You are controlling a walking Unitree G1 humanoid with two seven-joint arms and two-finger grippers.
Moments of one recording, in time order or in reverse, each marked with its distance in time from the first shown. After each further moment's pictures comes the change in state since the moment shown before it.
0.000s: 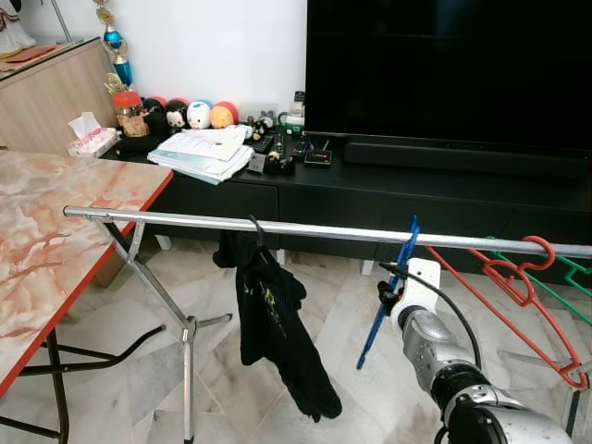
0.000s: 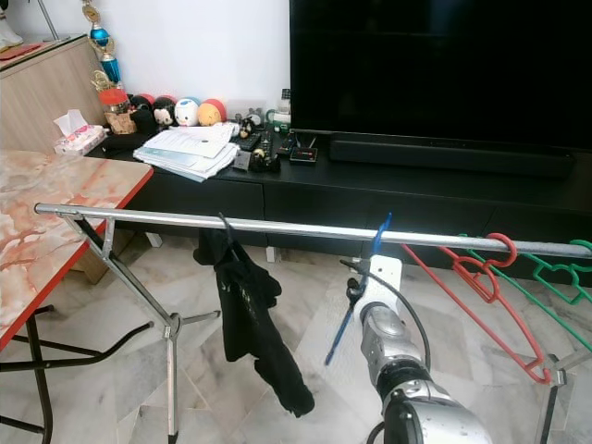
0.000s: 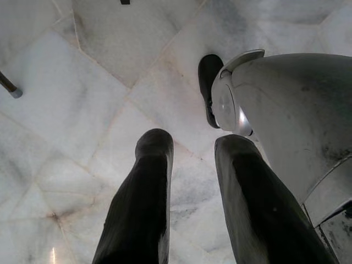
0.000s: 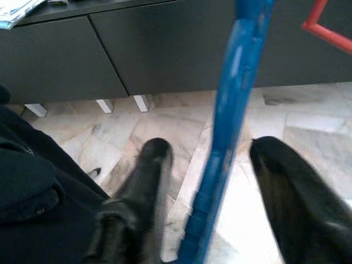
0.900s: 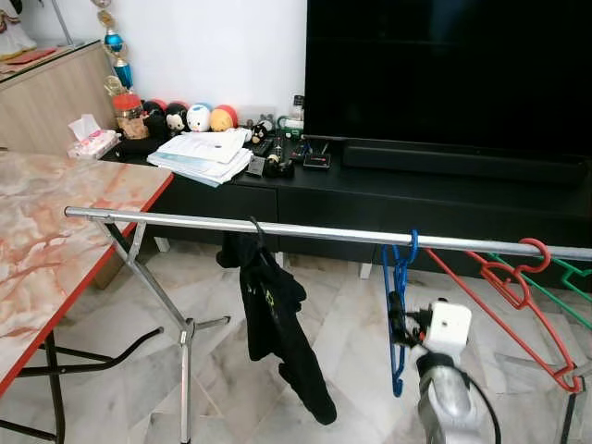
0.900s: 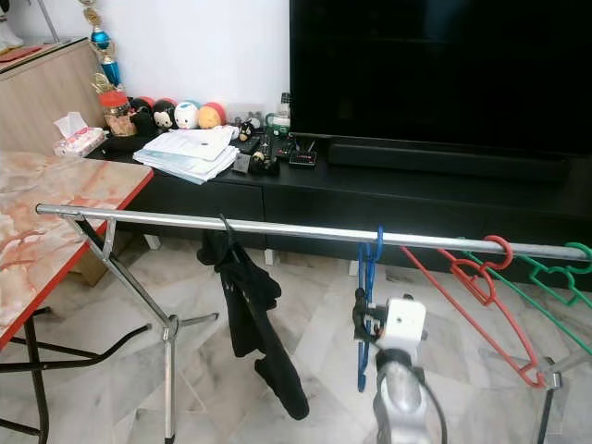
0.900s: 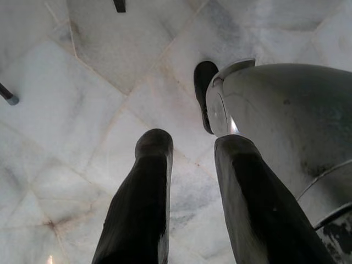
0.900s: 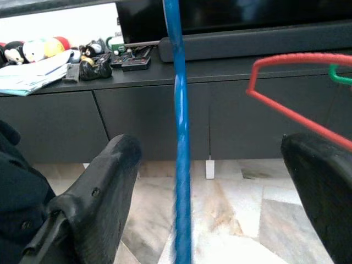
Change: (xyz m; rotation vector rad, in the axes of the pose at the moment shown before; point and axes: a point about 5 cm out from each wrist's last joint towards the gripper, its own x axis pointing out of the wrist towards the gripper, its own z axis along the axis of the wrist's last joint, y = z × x) left arm 0.001 -0.005 0.001 -0.002 -0.008 0.012; right arm -0.049 -0.019 -0.049 -0.038 -0.367 -0.032
